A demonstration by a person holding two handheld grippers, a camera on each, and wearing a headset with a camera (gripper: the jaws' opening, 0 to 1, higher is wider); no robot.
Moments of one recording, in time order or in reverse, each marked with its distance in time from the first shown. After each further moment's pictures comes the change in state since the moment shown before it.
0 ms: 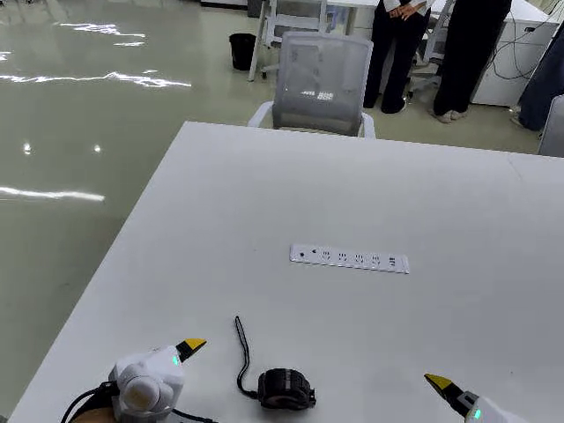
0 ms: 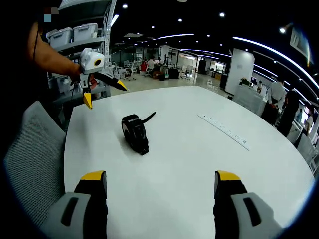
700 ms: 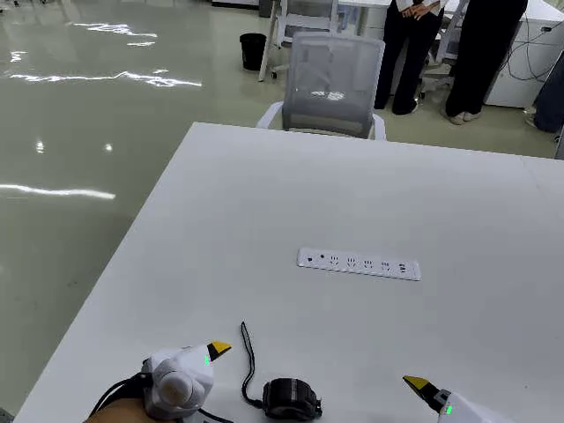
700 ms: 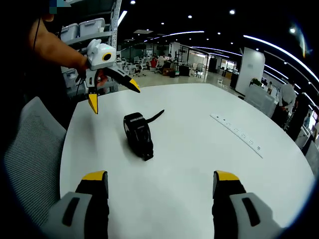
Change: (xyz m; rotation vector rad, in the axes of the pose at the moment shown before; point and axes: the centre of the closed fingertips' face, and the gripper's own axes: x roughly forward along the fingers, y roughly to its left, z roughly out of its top) left arm 0.037 -0.003 0.004 0.052 0.069 -0.065; right arm 0.044 0.007 0.006 -0.042 0.028 0.088
